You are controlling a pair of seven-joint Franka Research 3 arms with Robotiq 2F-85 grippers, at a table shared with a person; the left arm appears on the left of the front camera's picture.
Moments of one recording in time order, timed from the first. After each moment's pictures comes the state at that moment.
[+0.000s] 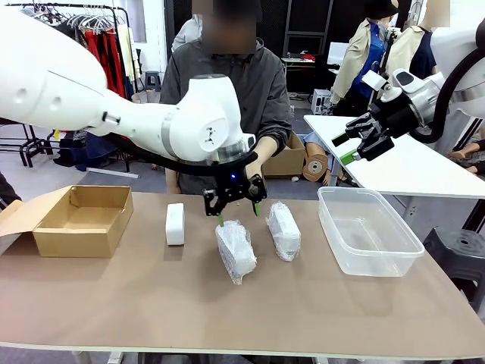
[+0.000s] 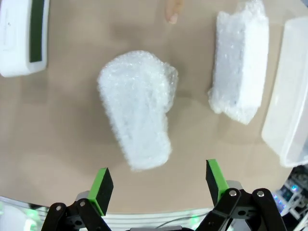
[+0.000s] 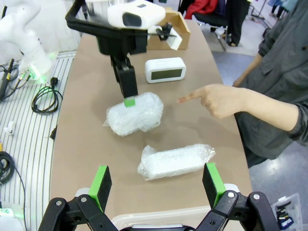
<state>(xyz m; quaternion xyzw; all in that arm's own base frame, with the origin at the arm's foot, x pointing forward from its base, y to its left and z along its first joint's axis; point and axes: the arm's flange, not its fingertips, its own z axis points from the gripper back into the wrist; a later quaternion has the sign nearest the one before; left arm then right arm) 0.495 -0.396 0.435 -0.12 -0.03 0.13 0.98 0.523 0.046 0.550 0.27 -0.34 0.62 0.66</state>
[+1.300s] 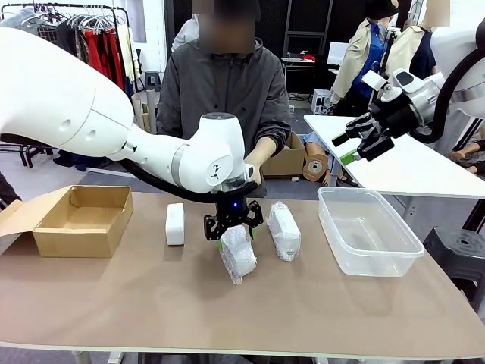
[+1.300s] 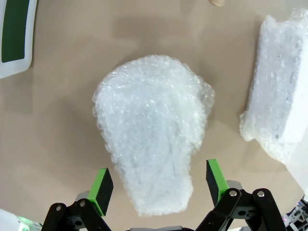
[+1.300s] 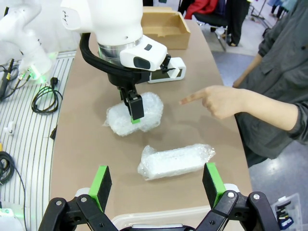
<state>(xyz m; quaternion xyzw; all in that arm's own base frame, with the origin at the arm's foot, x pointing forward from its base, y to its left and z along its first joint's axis) 0.504 -0.396 0.363 -0.09 -0.02 0.15 0.98 0.523 0.046 0.549 0.27 -0.34 0.62 0.66</state>
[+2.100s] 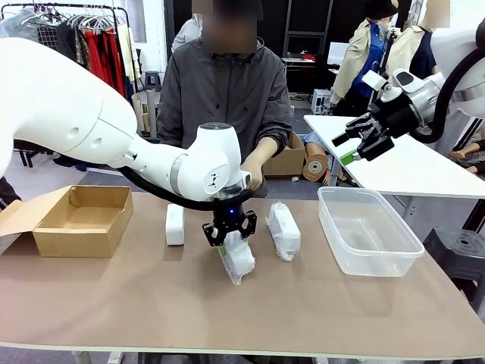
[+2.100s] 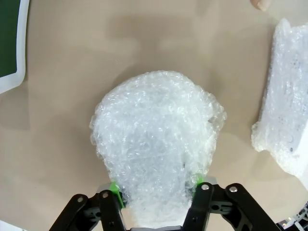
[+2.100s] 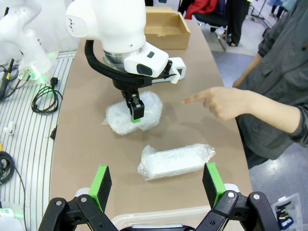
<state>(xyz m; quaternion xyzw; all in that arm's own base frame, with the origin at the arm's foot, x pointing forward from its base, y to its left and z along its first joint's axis) 0.511 -0.391 0.342 -0.09 -0.02 0.14 0.99 0.523 0.046 0.549 0.27 -0.34 0.62 0.66</state>
